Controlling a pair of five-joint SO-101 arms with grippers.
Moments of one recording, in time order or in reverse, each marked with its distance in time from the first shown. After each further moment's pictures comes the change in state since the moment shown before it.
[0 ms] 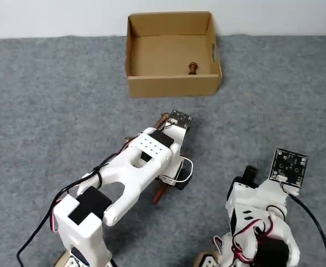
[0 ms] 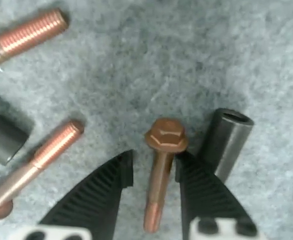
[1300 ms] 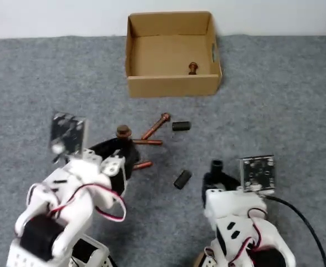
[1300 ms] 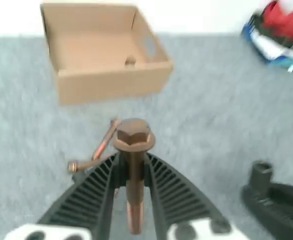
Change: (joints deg) left arm -9.1 -88.8 22.8 2.6 2.5; right arm -25.1 -7.6 0.0 -4.2 0.0
